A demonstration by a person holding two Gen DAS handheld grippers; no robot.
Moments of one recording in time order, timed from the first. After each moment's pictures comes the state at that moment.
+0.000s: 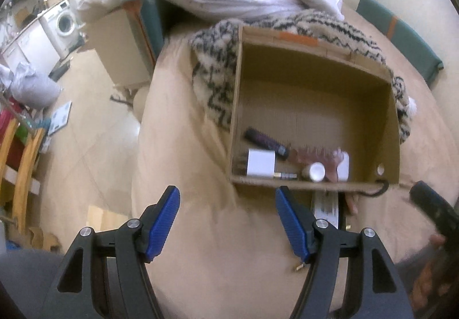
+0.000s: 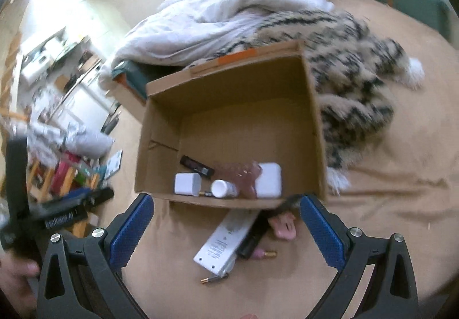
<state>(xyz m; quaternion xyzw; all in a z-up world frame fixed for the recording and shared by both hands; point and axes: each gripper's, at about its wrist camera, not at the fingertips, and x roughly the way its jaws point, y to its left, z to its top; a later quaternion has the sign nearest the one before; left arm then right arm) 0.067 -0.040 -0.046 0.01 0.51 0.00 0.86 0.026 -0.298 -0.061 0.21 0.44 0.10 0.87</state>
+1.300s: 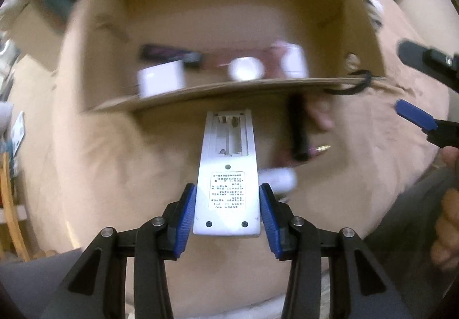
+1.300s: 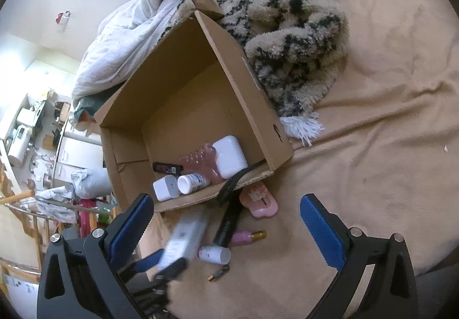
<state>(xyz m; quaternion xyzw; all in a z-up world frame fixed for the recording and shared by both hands) 0.054 -0.113 -0.138 0.08 0.63 -0.12 0.76 0.044 -0.350 -0.118 0.36 0.50 0.04 0.78</state>
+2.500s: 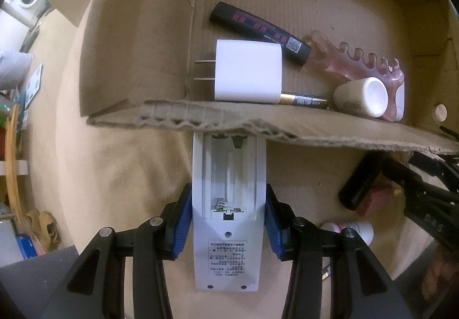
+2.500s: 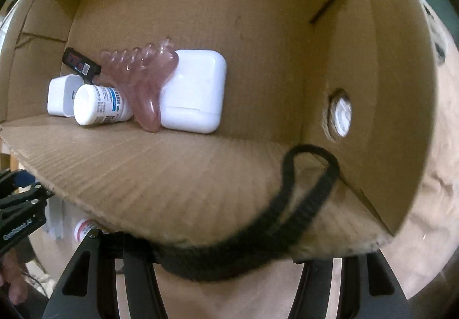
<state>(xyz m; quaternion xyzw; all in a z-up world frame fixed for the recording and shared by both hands) 0.131 -0.081 -0.213 0.04 0.67 -0.03 0.74 0.098 -0.252 -0.199 0.01 0.65 0.03 0.76</state>
